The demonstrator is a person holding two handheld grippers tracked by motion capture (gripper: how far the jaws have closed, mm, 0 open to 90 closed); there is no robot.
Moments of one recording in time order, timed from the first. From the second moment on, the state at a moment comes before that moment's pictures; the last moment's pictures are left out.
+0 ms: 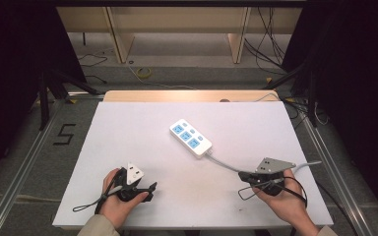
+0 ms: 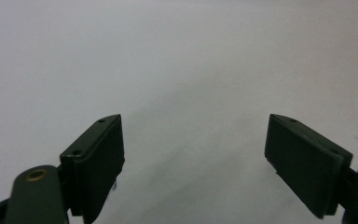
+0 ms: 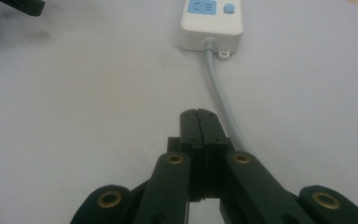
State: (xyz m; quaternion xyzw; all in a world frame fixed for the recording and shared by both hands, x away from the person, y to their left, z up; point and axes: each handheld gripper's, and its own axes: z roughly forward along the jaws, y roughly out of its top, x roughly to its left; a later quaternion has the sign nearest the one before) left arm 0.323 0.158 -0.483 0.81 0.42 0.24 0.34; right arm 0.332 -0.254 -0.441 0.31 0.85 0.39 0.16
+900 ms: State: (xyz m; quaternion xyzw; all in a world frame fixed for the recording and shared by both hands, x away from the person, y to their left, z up) left arm 0.322 0.156 -0.484 0.81 0.42 0.24 0.34; right arm 0.370 -0.216 -0.427 0.29 0.87 0.36 0.15
